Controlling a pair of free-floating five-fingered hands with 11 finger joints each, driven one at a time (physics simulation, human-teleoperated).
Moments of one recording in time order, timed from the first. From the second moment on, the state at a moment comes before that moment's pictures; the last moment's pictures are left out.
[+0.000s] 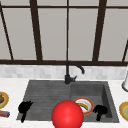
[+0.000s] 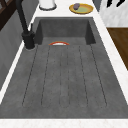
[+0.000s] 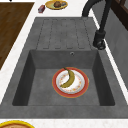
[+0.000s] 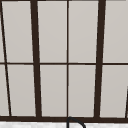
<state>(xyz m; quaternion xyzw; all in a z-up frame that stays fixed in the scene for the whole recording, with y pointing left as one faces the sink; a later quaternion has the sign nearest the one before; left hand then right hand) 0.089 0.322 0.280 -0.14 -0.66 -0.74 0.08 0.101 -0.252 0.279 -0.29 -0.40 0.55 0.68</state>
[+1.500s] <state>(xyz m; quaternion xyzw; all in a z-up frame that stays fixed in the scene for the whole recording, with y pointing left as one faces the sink) 0.183 0.515 0.180 -0.15 -0.65 -0.74 0.09 0.101 -0.252 0.279 -0.29 -0.40 0.55 0.68</state>
